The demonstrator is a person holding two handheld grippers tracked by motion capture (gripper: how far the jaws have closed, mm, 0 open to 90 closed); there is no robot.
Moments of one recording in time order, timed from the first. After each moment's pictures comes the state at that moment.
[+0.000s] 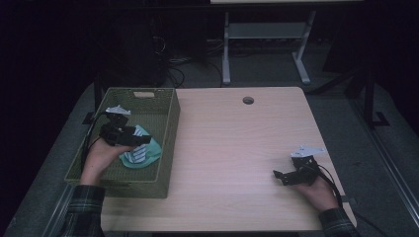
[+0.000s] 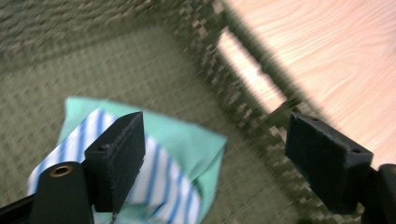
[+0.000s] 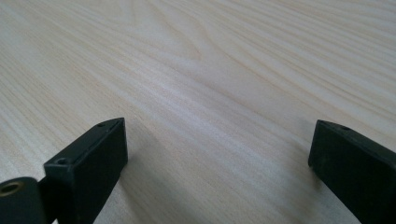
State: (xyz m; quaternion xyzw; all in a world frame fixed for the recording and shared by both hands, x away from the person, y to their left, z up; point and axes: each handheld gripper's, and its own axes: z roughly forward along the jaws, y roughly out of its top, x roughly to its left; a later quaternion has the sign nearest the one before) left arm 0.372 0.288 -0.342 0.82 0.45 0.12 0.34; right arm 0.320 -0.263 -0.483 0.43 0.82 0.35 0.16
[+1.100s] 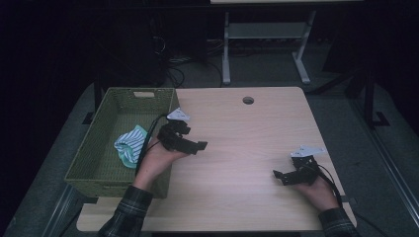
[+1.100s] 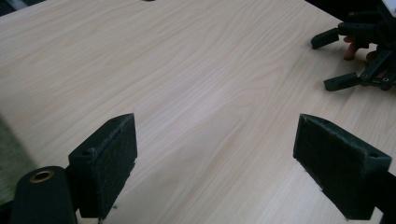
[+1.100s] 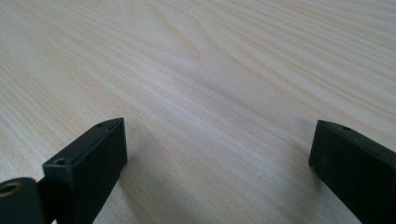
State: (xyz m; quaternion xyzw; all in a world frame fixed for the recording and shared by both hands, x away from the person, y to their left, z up) left arm 0.361 0.139 -0.355 0.85 0.34 0.09 0.40; right arm 0.320 -0.263 -0.483 0.43 0.82 0.35 0.16
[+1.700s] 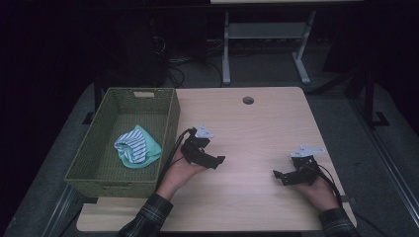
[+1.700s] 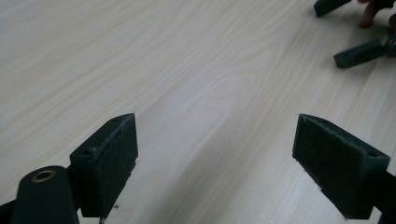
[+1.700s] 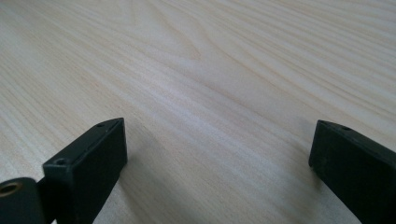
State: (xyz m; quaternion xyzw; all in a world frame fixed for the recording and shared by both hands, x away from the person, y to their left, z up) left arm 0.351 0.091 -0.409 0.87 0.31 0.10 0.37; right arm 0.320 -0.263 -0.483 0.43 0.82 0.35 0.16
